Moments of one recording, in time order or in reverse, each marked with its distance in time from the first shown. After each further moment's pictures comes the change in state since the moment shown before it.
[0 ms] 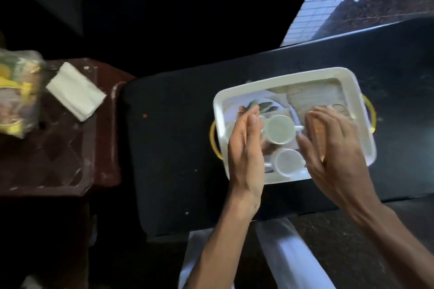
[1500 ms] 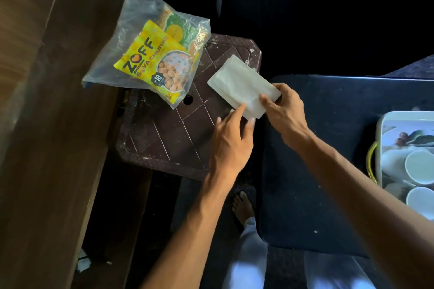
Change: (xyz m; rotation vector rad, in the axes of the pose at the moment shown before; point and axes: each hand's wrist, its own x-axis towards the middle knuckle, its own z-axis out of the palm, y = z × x) left_hand 0.102 0.057 -0.387 0.861 0.160 0.284; right_hand 0.102 -0.338 0.293 0.540 -0.257 0.281
